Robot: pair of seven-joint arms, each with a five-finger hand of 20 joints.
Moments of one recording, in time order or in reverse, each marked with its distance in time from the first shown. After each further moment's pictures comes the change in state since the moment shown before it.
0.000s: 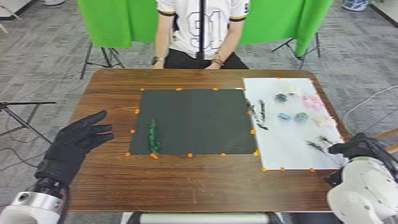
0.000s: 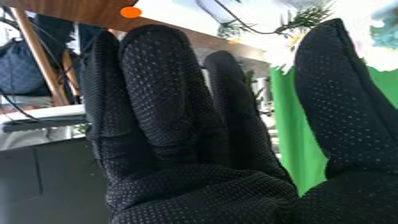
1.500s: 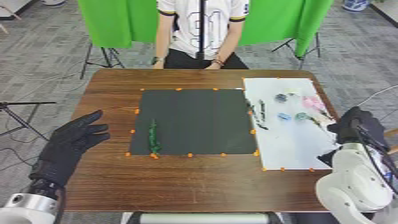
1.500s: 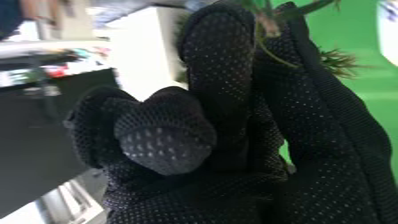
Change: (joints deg) left arm 1.7 0.0 -1.7 -0.5 -0.5 0.1 1.0; right arm 7.0 5.3 -9.5 -0.1 -11.3 11.5 -3.6
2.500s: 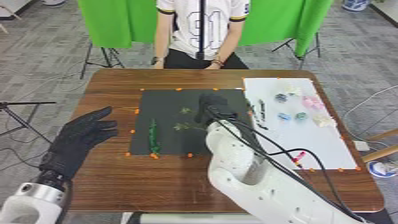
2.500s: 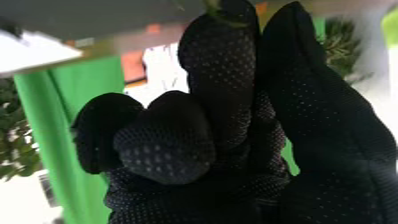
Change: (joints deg) left arm -5.2 0.2 1.9 0.3 0.5 -1.6 -5.7; right arm 39.7 -22.6 -46.2 19.1 2.8 -14.7 -8.4
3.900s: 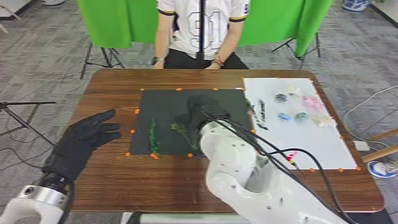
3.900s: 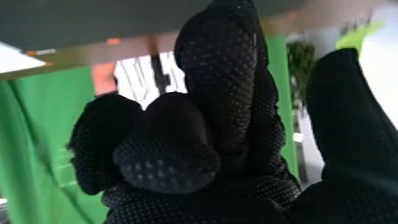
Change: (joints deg) left arm 1.7 2.0 0.5 0.0 -0.1 0.4 2.1; right arm -3.3 -0.7 3.7 -10.1 2.8 -8.3 -0.5
